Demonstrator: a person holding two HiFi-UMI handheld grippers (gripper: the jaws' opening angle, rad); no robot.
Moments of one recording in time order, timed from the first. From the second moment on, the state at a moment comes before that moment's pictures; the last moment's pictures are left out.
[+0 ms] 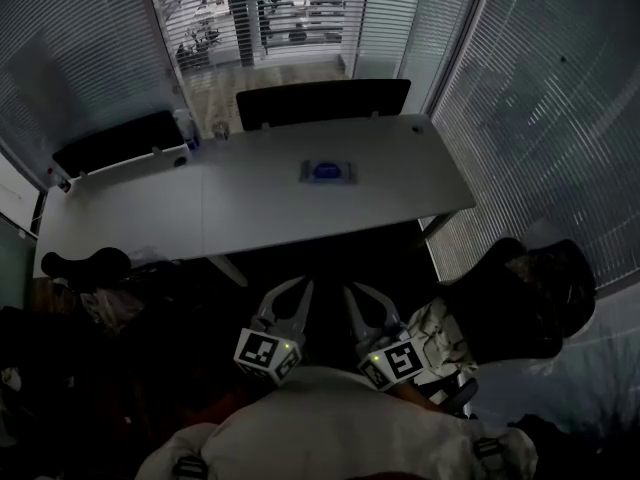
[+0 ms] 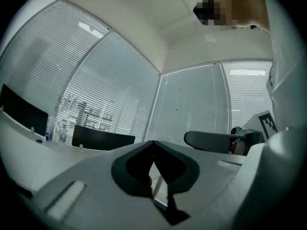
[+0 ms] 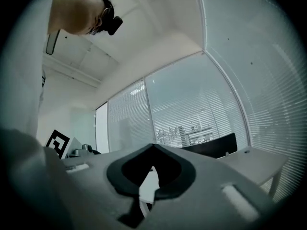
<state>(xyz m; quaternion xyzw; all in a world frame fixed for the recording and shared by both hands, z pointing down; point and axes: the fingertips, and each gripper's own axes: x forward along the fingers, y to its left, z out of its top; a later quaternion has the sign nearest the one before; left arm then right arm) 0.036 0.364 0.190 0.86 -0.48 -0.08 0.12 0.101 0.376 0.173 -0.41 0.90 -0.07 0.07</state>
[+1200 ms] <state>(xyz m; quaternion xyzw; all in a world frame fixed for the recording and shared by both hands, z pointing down) 0.110 0.351 0.202 0.86 -0.49 -0.07 0.15 0.177 0.361 0.187 -0.43 0.90 -0.09 0.05</state>
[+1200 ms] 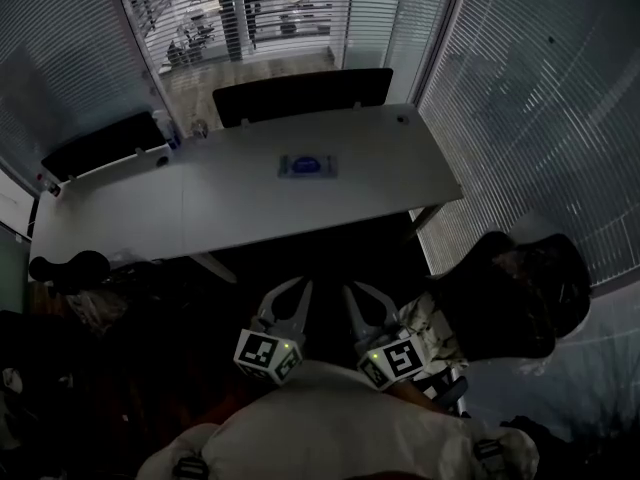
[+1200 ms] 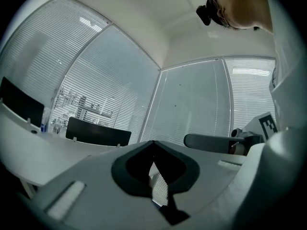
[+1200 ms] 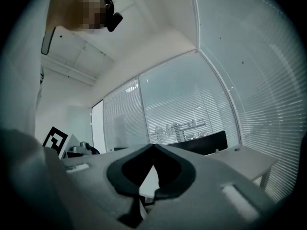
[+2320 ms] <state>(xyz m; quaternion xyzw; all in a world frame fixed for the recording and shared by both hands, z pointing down) 0.065 0.205 0.221 0.87 -0.47 -0.06 0.16 0.123 0.217 0.207 -0.44 0.89 -0.11 0.03</state>
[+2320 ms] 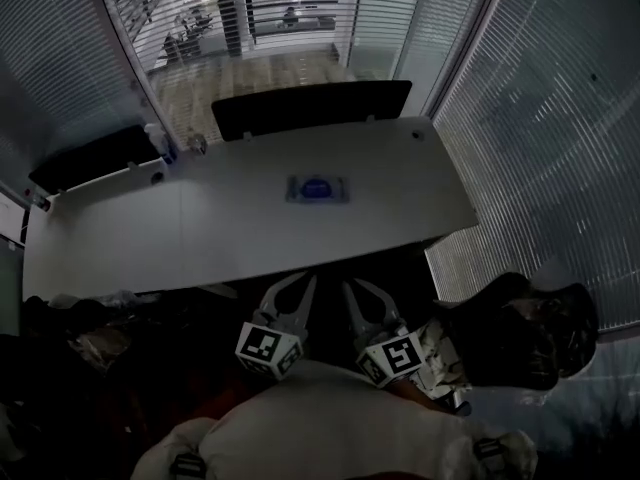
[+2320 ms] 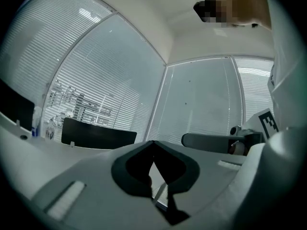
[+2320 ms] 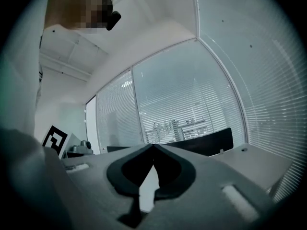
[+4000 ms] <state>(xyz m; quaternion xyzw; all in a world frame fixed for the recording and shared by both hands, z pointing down) 0.005 -0.025 0.255 0.85 -0.51 -0.03 0.15 0.069 -0.023 0.224 -0.42 0.91 -0.06 0.01</state>
